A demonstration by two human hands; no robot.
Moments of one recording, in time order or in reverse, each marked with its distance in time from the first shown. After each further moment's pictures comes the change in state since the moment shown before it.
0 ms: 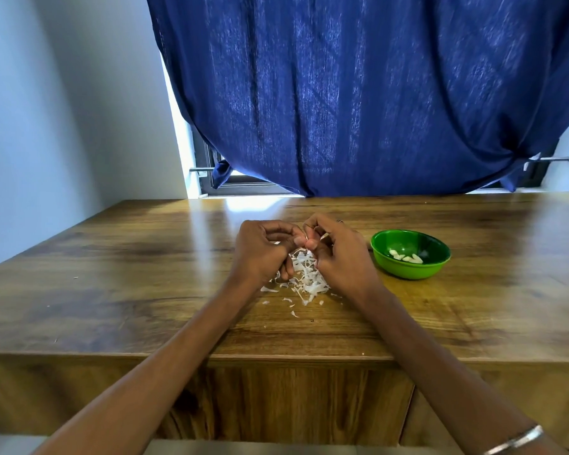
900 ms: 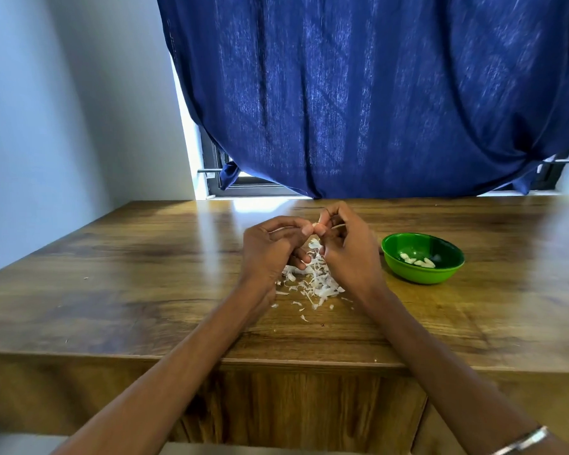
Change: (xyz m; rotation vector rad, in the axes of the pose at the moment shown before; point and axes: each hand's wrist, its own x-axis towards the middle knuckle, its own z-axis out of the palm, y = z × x) left_hand -0.003 0.006 0.005 -0.340 0.086 -0.149; right_hand 0.009 -0.006 0.009 0.186 0.204 0.028
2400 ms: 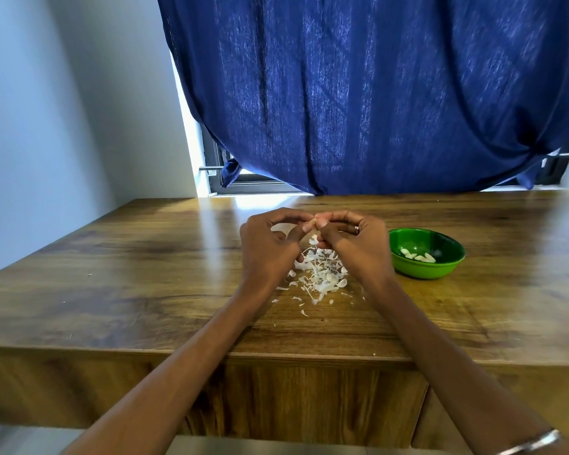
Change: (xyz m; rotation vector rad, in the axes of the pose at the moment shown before) left_hand -0.004 0.002 0.003 0.412 0.123 0.344; right_hand -0.003 -0.004 -0.010 0.313 0.026 0.315
